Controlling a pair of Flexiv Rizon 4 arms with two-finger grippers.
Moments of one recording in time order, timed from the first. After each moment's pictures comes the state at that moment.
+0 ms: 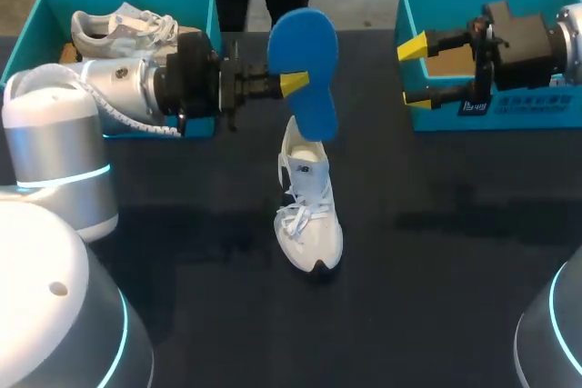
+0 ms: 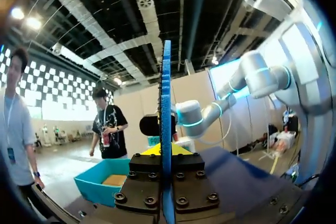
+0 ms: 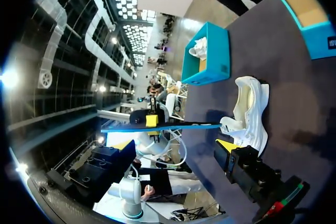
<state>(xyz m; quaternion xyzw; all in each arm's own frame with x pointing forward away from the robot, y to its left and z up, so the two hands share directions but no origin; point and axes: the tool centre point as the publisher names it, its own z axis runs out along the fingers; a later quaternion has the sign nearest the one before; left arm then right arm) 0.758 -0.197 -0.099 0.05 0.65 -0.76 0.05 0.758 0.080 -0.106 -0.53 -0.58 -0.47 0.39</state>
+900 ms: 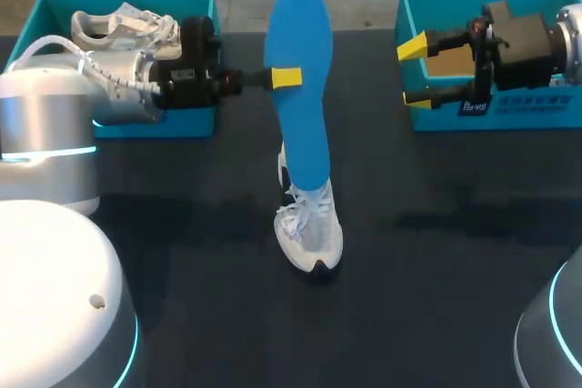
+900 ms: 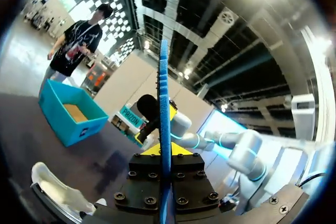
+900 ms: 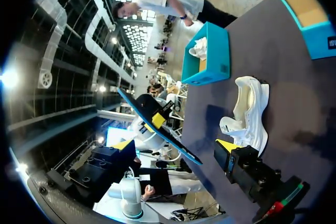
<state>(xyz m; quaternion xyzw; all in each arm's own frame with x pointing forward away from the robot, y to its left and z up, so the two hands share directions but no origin) 0.754 -0.187 -0.102 -0.21 0.62 -0.69 -0.29 0.758 0.080 -0.106 -0.53 -0.58 -0.47 0.39</state>
